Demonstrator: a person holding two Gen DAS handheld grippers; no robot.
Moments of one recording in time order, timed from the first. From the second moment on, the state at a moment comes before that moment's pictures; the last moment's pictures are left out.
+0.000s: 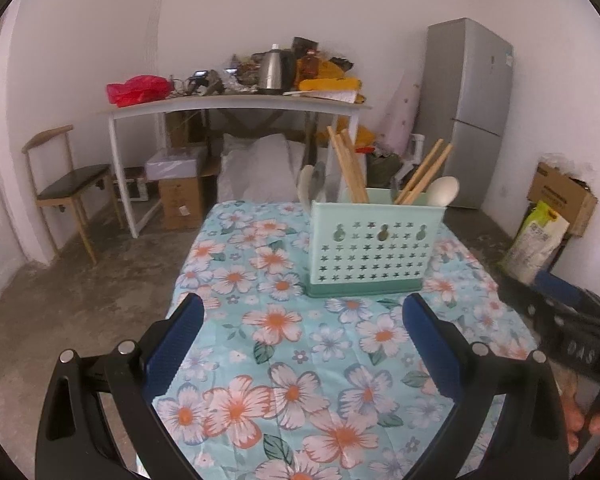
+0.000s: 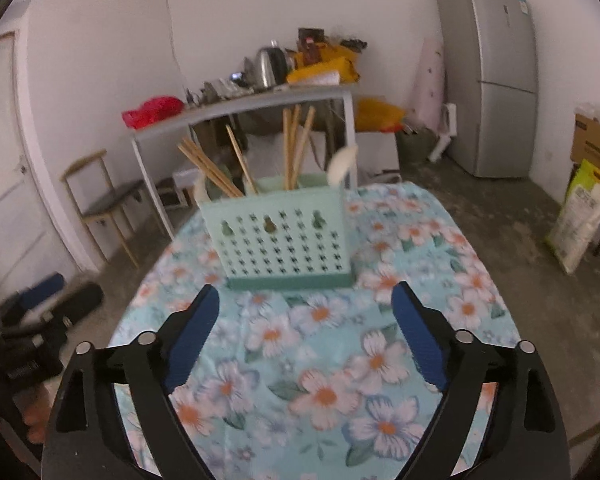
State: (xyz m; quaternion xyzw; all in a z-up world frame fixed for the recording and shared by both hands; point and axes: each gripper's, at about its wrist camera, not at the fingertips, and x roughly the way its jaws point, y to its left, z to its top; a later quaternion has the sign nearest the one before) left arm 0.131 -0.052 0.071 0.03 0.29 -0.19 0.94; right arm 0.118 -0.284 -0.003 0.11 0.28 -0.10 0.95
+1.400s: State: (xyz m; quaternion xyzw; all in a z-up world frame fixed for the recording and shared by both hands) left arm 0.152 -0.042 0.062 0.06 0.35 0.00 0.94; right arm 0.125 -0.283 -0.009 0.06 0.32 -0.18 0.93
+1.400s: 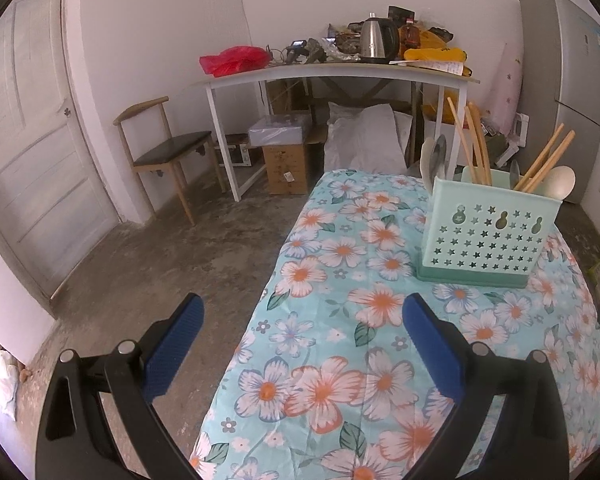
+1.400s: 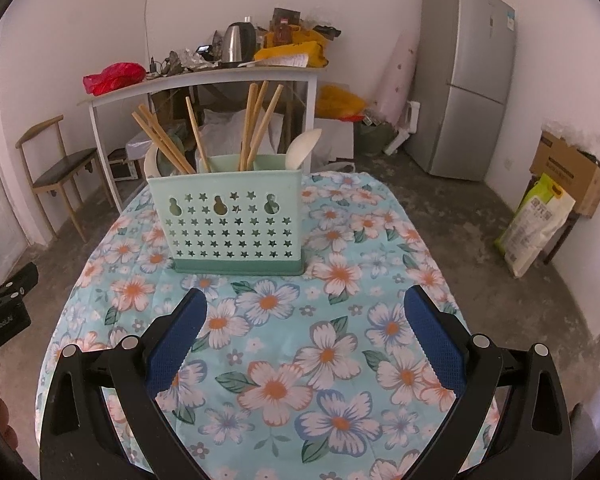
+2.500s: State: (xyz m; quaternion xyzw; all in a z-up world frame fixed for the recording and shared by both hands) left arm 0.152 -0.040 0.060 0.06 0.35 0.00 0.93; right arm 0.126 -0.280 -0.007 0.06 0.32 -0.18 0.93
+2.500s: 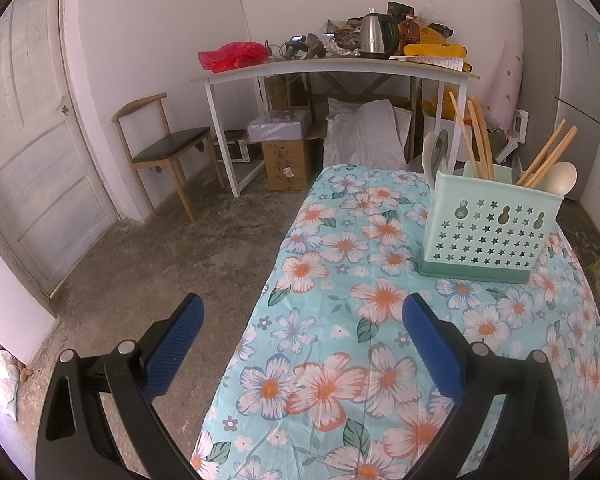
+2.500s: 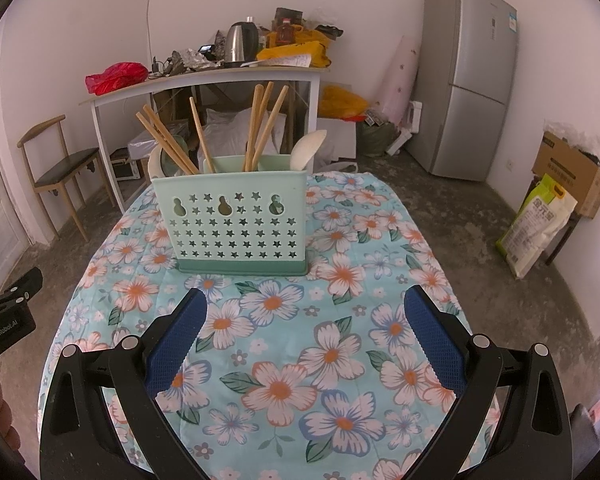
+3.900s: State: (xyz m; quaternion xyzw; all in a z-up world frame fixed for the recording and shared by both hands) left arm 0.152 -0.040 0.062 0.06 0.35 0.00 0.94; right arm 0.127 -0.278 -0.001 0.06 0.31 -0.18 0.93
